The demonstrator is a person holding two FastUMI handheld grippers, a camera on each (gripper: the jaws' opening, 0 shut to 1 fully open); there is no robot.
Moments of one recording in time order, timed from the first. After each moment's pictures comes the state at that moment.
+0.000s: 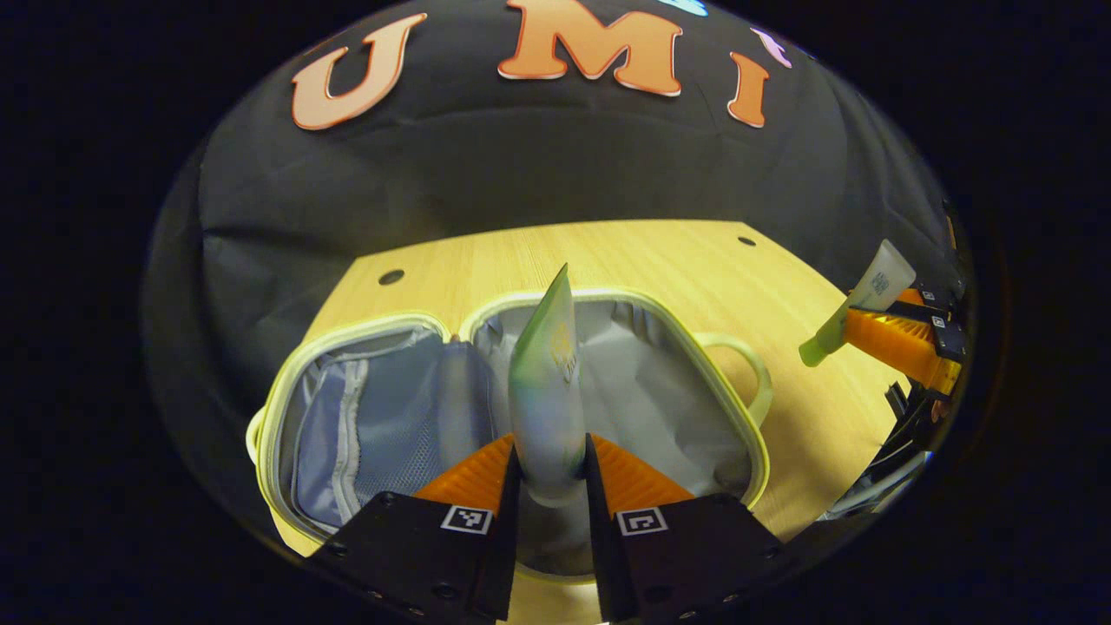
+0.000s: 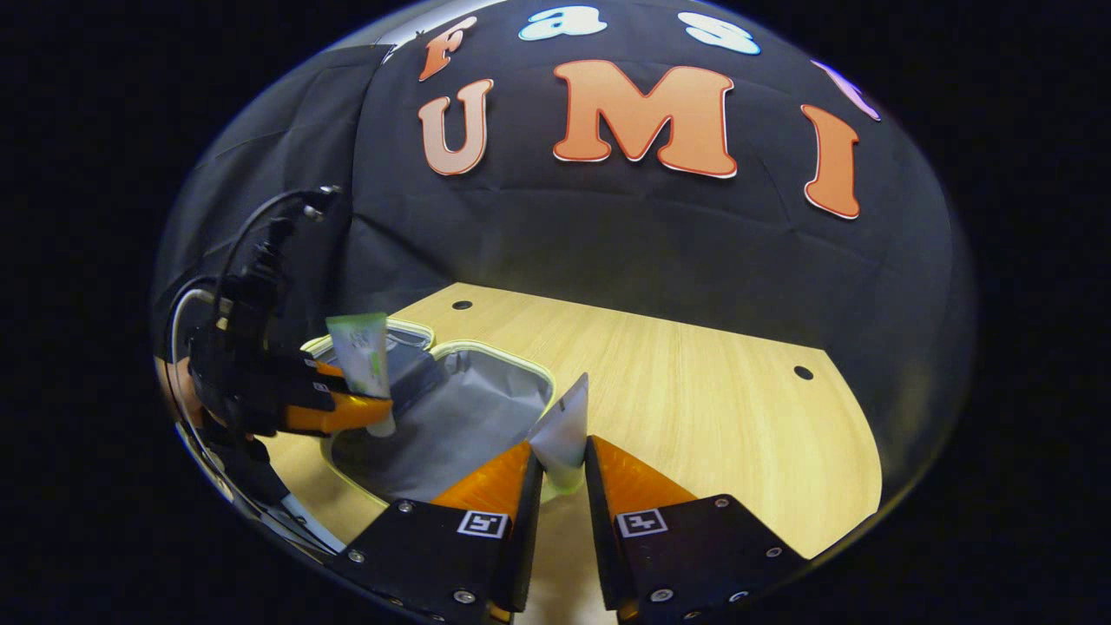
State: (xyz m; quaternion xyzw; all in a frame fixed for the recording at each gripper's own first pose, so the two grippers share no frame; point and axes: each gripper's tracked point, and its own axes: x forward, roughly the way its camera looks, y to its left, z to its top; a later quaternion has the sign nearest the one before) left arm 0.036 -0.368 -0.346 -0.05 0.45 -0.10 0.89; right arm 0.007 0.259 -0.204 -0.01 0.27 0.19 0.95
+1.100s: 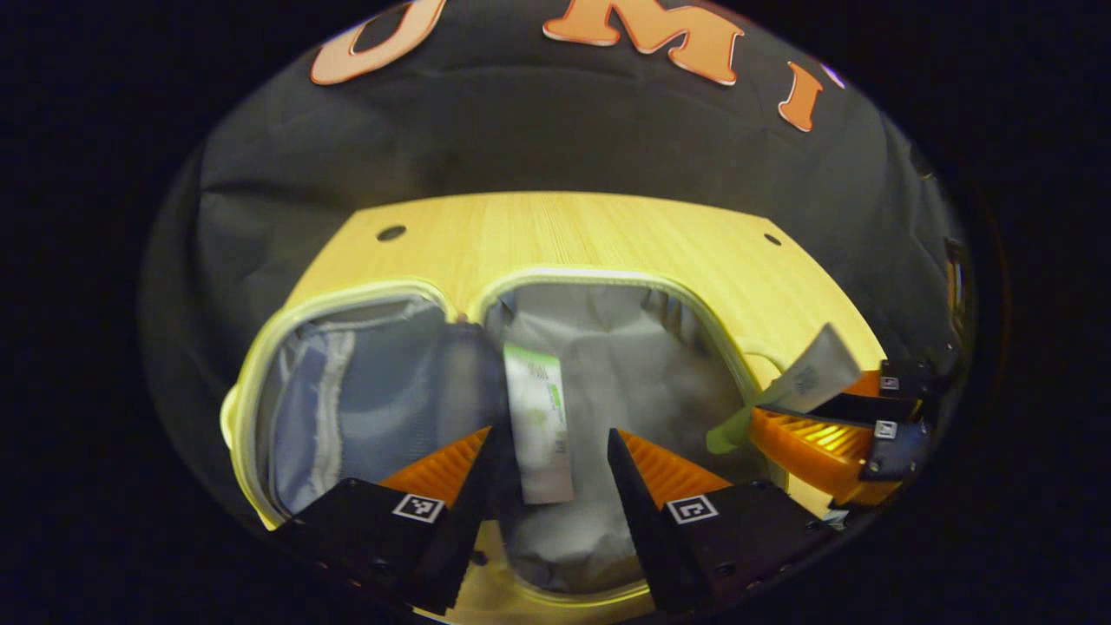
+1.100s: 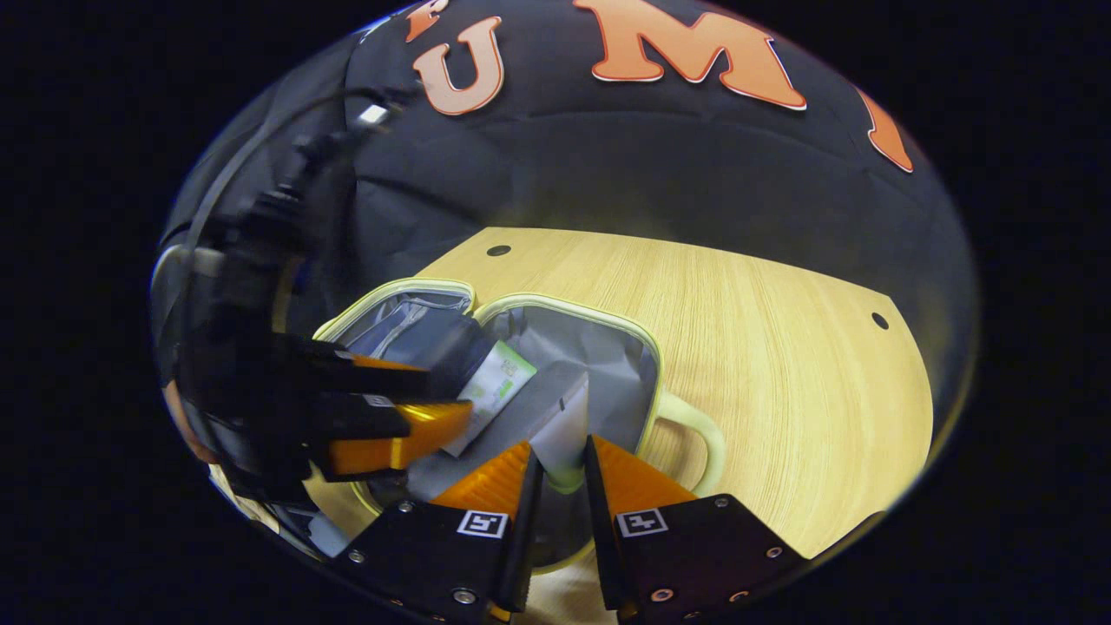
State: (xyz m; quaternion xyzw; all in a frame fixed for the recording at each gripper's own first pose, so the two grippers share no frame) left arm 0.063 -0.336 -0.340 -0.07 0.45 -0.06 0.89; right arm 0.024 0.352 -0.267 0.02 0.39 0.23 0.89
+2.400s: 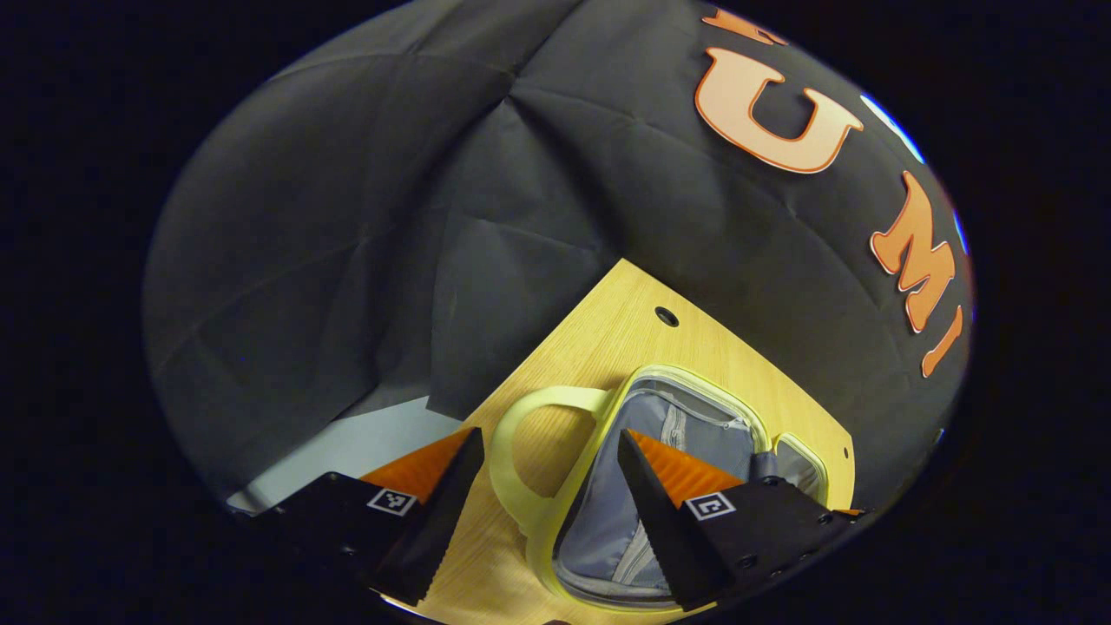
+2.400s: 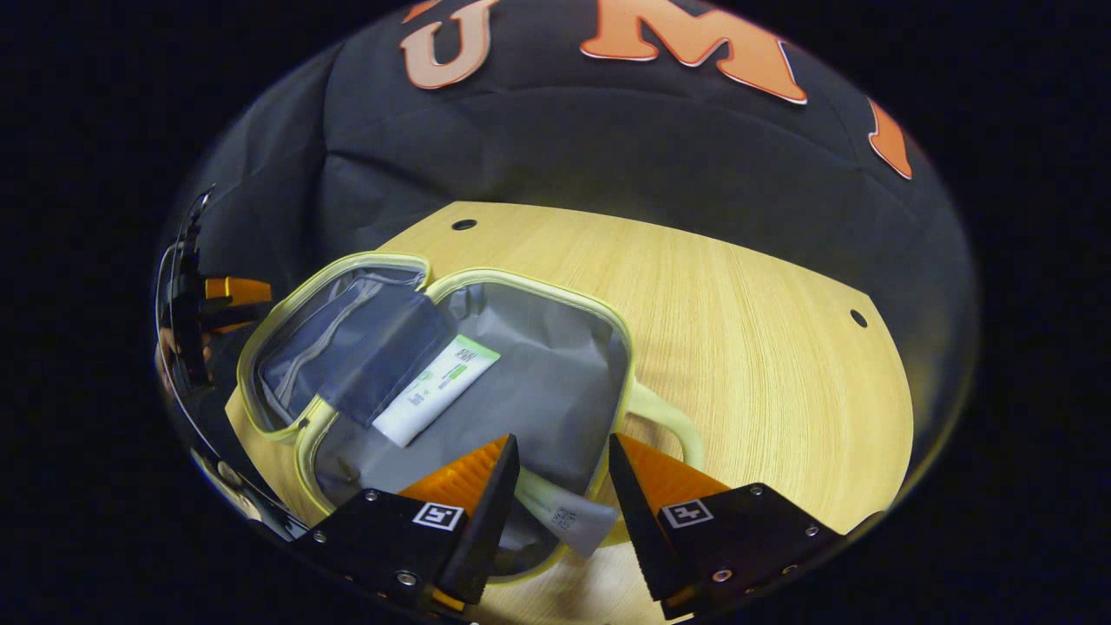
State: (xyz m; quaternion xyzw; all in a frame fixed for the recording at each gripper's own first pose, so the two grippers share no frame) left arm 0.001 -0.013 -0.381 -0.31 0.36 0.21 0.86; right arm 0.029 0.327 -0.286 -0.05 0.41 0.19 0.89
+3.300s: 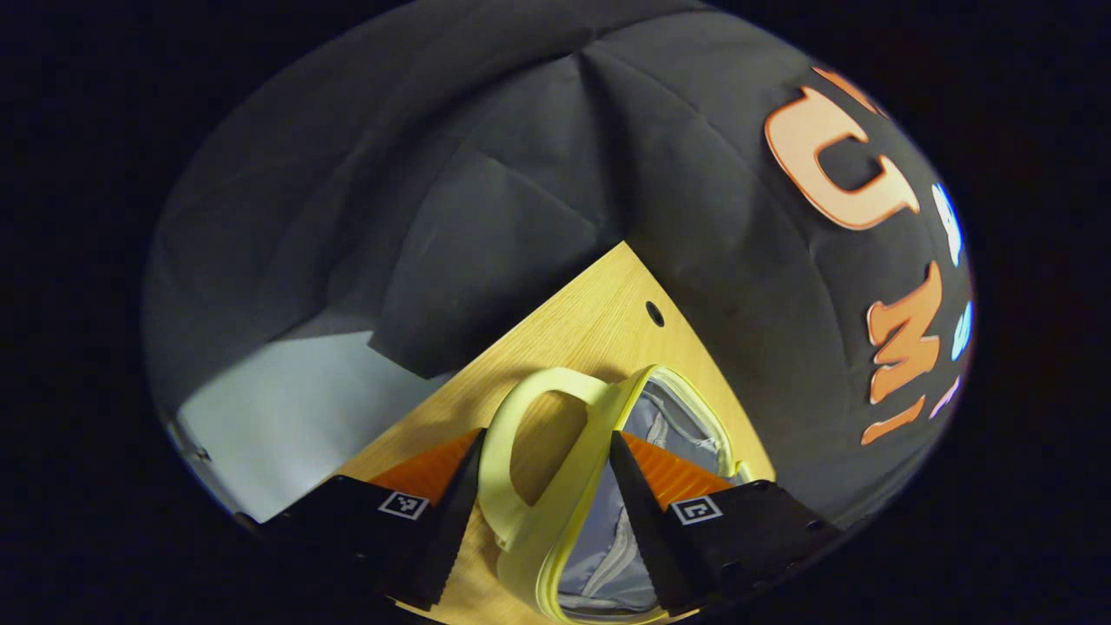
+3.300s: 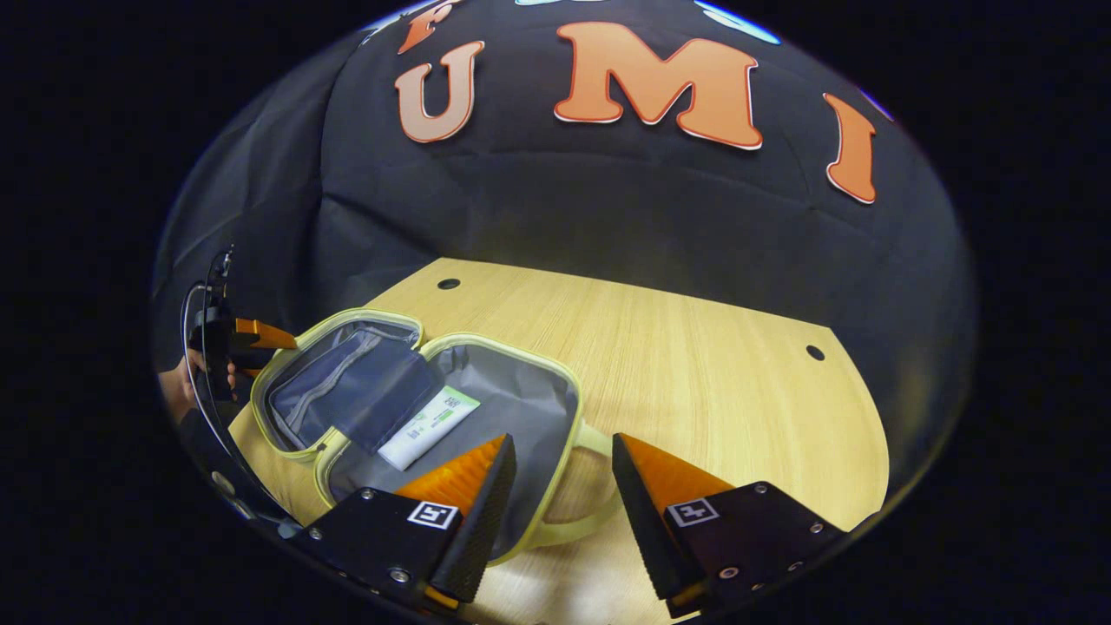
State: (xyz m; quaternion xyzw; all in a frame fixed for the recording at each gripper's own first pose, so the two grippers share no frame) left arm 0.023 -0.009 -0.417 -0.50 0.34 0.15 0.78; right arm 0.048 0.283 -0.215 -0.02 0.32 0.14 0.94
